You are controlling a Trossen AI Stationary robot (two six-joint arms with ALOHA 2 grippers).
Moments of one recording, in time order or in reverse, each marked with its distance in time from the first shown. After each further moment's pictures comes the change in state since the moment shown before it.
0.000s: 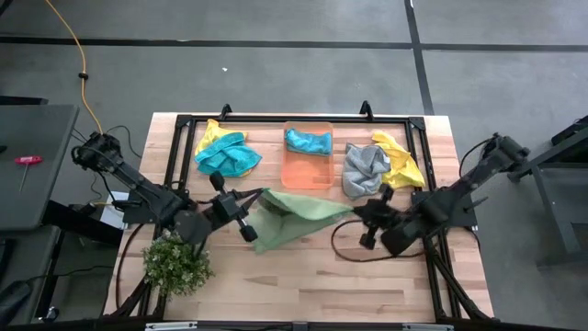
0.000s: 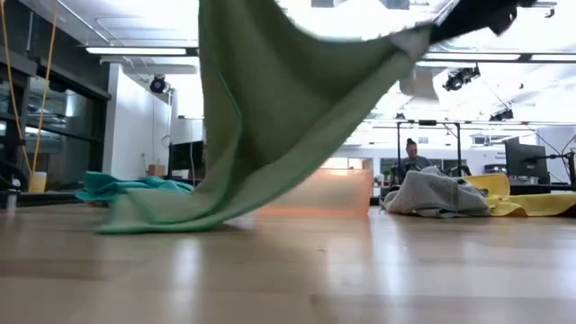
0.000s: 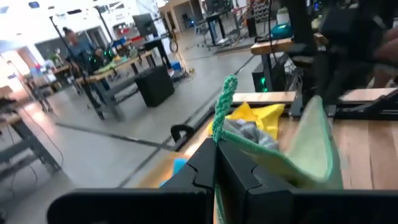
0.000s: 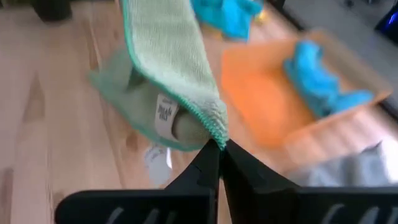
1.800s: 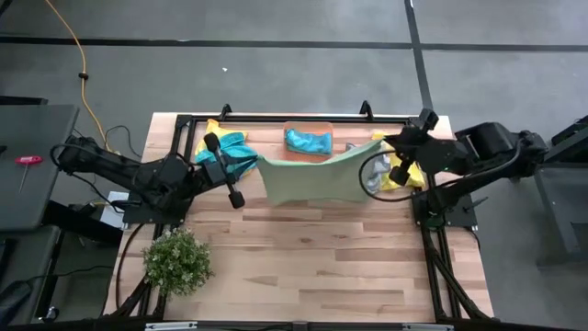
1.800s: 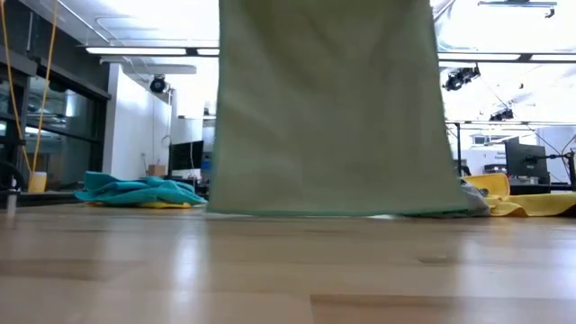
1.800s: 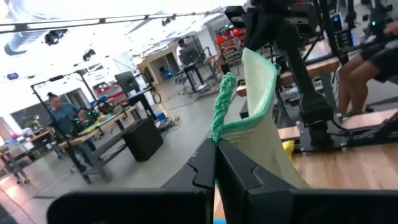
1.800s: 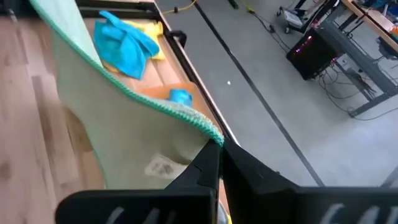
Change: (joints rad) left arm 0.310 -0.284 -0.157 0.229 0.496 0.418; right arm -0.356 -0.061 0.707 -0.677 -0.034 -0.431
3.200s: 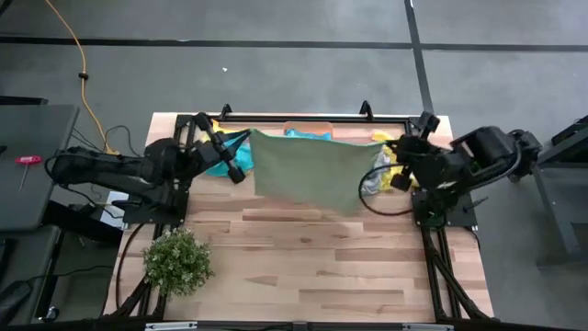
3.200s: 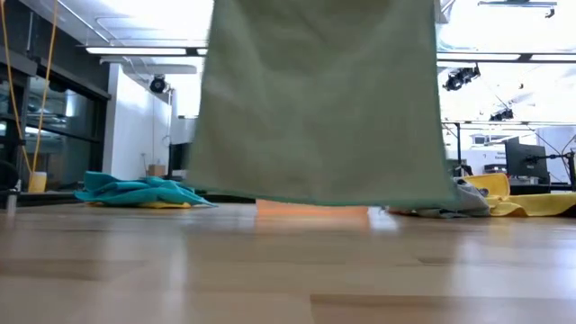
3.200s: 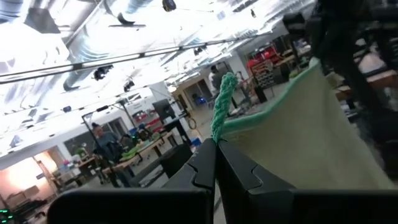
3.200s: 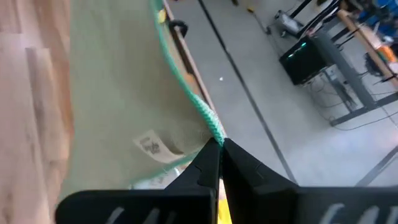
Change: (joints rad) left arm 0.253 -0.057 -0.061 0.188 0.194 0.159; right arm 0.100 0.092 0.122 -0.181 0.083 0.037
